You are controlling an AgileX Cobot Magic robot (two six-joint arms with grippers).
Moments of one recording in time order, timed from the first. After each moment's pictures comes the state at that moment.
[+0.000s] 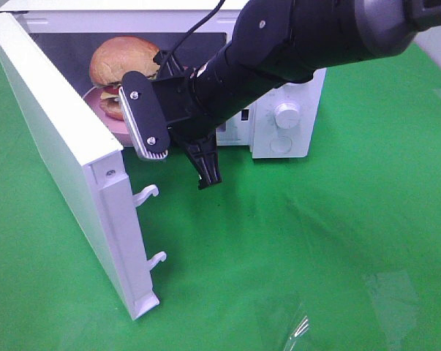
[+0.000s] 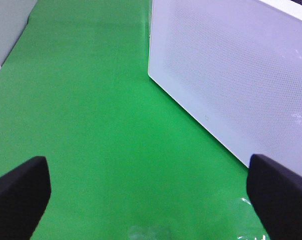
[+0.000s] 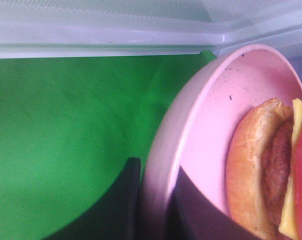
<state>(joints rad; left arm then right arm) 0.03 0.00 -0.52 -0.10 1.07 0.04 0.71 1.96 -1.35 0.49 0.33 -1.83</state>
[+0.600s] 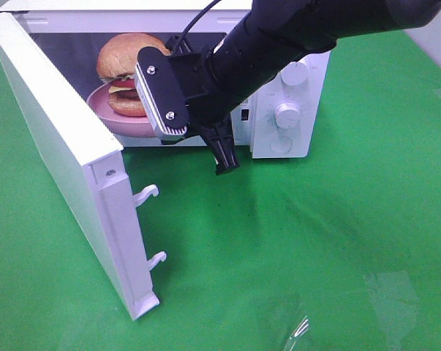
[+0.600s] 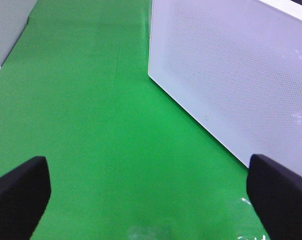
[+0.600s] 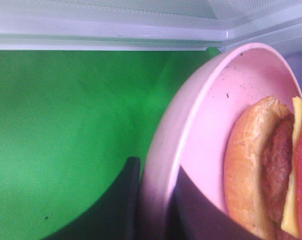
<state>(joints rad) 0.03 0.00 -0.52 -0.10 1.07 0.04 0.65 1.92 -1.39 0.47 0.49 -1.83</state>
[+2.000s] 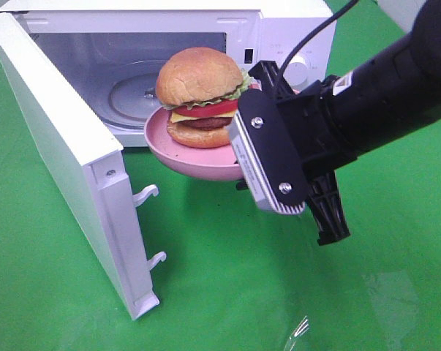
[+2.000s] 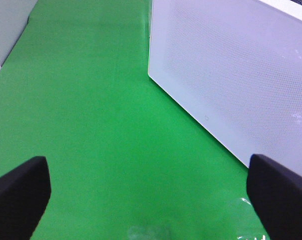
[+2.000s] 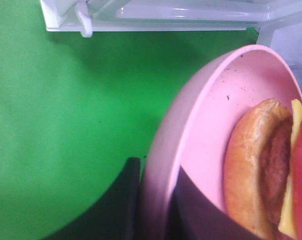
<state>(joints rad) 0.03 0.00 -0.52 -0.10 1.07 0.04 0.65 1.45 -0.85 0.46 0.38 -1.81</state>
